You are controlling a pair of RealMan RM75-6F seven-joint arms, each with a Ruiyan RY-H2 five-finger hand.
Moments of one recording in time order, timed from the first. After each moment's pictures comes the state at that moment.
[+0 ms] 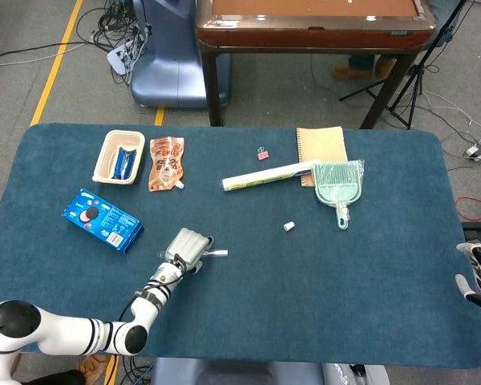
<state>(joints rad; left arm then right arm) -1.05 -1.69 -0.04 -1.51 0.62 1.01 0.78 0.00 -0.99 0.07 -1.65 -1.46 1.53 -0.03</state>
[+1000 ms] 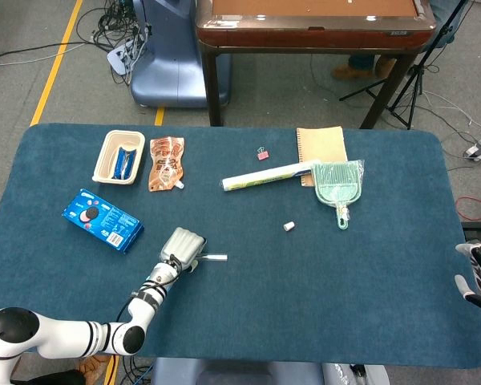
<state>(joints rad) -0.99 -1.71 -0.05 -1.44 0.67 1.00 0.79 0.00 -0.98 0.07 -1.66 -1.46 1.53 -0.04</state>
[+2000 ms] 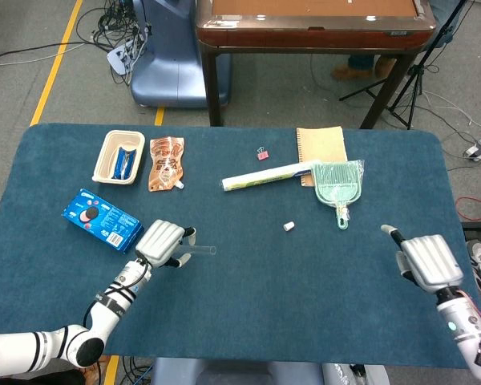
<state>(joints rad) -0.82 -1.44 -0.10 -1.69 1.04 1.04 0.38 0.28 -0.90 0.11 -1.90 -1.34 1.08 -0.40</state>
